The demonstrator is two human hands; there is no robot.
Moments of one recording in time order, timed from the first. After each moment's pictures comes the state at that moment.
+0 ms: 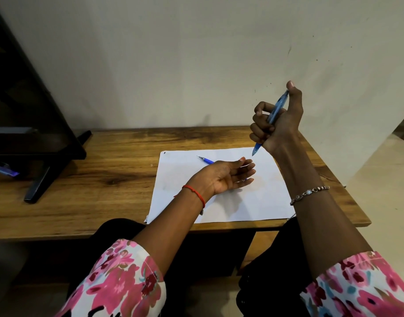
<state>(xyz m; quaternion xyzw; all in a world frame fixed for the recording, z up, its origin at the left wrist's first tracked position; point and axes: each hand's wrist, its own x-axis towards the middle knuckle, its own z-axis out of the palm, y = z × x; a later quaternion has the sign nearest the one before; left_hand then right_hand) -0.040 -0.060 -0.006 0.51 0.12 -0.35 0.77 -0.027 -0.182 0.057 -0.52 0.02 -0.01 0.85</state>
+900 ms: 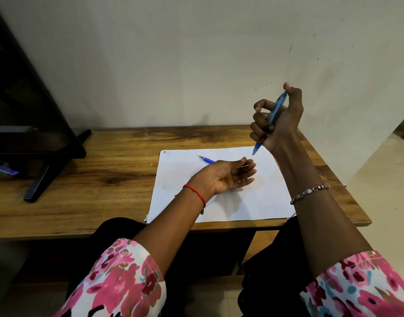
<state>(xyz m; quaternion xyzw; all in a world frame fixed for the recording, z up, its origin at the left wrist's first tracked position) -0.039 -0.063 -0.007 0.52 0.12 -0.35 0.77 -0.027 -0.182 0.059 -0.53 0.03 -0.01 0.85</state>
